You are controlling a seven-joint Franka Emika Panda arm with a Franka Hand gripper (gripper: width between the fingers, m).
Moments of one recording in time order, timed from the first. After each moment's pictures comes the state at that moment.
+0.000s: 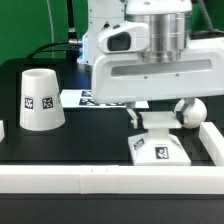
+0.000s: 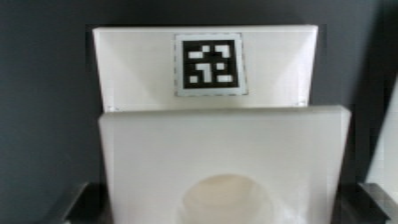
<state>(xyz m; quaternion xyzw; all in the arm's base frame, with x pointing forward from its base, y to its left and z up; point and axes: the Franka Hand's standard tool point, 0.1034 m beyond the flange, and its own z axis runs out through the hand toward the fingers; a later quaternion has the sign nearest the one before) 0.597 0.057 0.051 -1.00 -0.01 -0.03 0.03</state>
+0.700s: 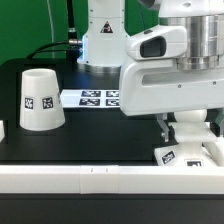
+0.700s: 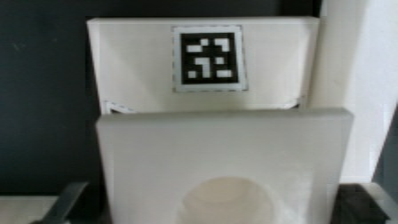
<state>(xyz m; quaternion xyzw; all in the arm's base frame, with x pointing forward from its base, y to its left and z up) 0.633 0.088 0.052 -1.00 -0.01 -0.04 0.04</state>
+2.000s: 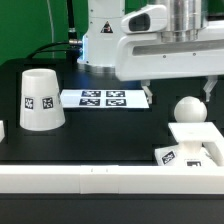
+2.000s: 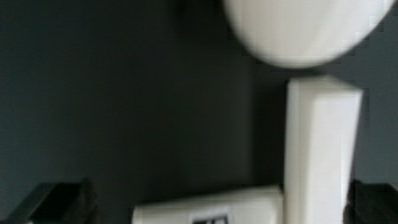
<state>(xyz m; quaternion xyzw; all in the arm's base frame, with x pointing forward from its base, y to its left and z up) 0.530 0.095 0.069 -1.00 0.06 -0.02 0.04</state>
